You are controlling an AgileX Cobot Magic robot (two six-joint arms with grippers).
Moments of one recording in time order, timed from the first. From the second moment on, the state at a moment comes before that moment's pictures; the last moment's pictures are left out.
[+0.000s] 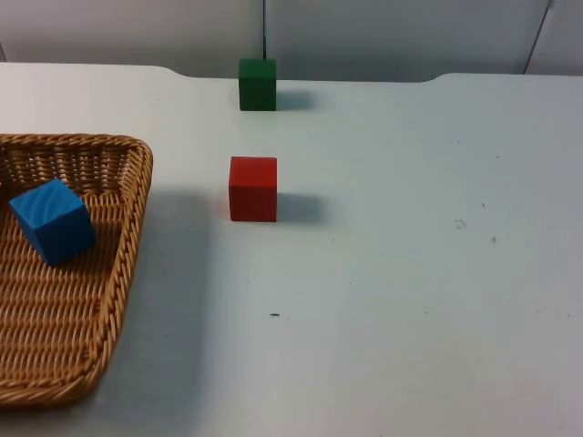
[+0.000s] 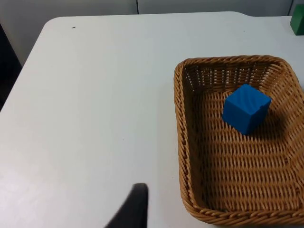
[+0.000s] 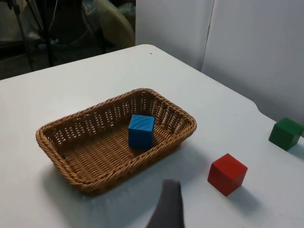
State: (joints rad) right arm 0.92 0.60 -0.58 -0.20 0.37 0.07; left arm 0.07 0.00 -0.51 0.02 1.08 0.03
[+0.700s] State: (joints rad) right arm 0.92 0.28 -0.58 -0.20 0.70 0.07; left arm 0.07 0.00 -0.51 0.02 1.08 0.03
